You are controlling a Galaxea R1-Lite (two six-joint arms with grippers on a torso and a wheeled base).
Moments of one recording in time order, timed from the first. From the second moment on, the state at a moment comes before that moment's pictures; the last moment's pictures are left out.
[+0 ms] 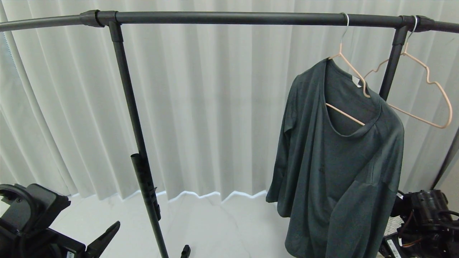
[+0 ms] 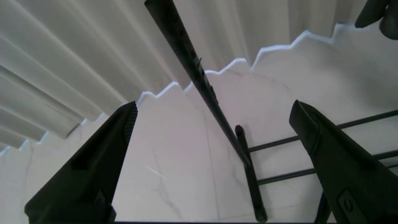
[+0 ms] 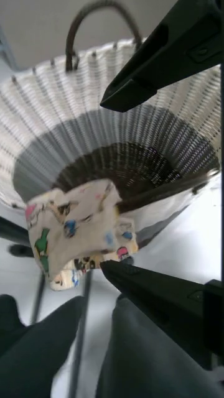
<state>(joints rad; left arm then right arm) -0.22 0.99 -0.21 -0.37 0.13 0.34 0.14 1.81 -0.26 -0.61 -0.24 -0.18</state>
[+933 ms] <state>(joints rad) -0.22 0.98 -0.17 -0.37 0.13 0.34 0.12 2.07 -0.40 -0.64 -0.31 -0.17</state>
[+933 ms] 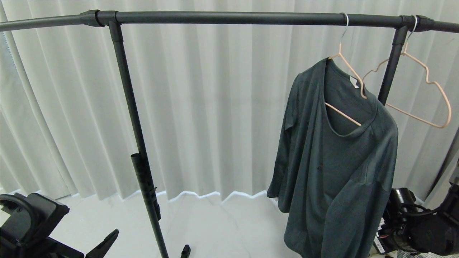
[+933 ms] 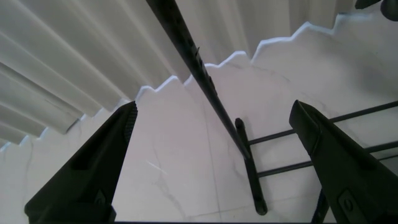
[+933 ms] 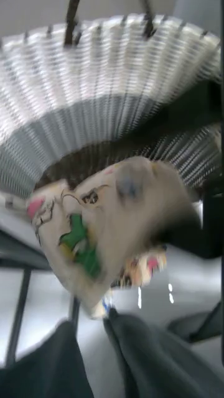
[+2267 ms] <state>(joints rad) -0.22 0.94 -0.18 -0.37 0.13 0.35 0.52 1.16 -0.76 0.08 -0.34 -0.14</state>
